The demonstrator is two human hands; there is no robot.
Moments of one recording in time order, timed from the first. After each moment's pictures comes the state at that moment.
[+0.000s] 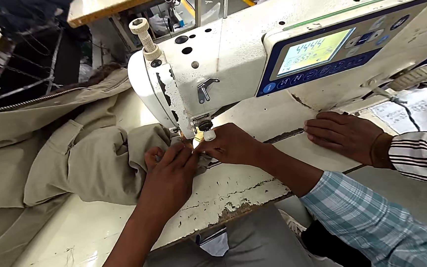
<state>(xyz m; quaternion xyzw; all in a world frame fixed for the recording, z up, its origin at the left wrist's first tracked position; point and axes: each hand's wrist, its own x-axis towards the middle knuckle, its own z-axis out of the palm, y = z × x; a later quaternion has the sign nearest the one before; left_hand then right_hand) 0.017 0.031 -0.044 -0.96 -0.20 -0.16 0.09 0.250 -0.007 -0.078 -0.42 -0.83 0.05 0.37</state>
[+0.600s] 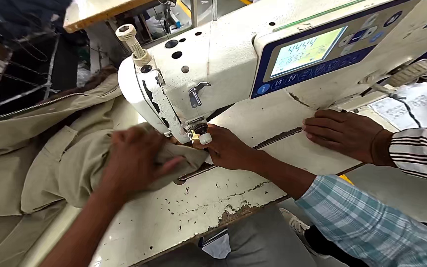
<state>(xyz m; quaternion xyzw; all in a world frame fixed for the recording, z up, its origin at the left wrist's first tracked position) -0.001 0.100 -0.014 -0.96 -0.19 -0.14 0.13 0.236 -0.010 -0.084 -0.48 -0.77 0.09 0.41</state>
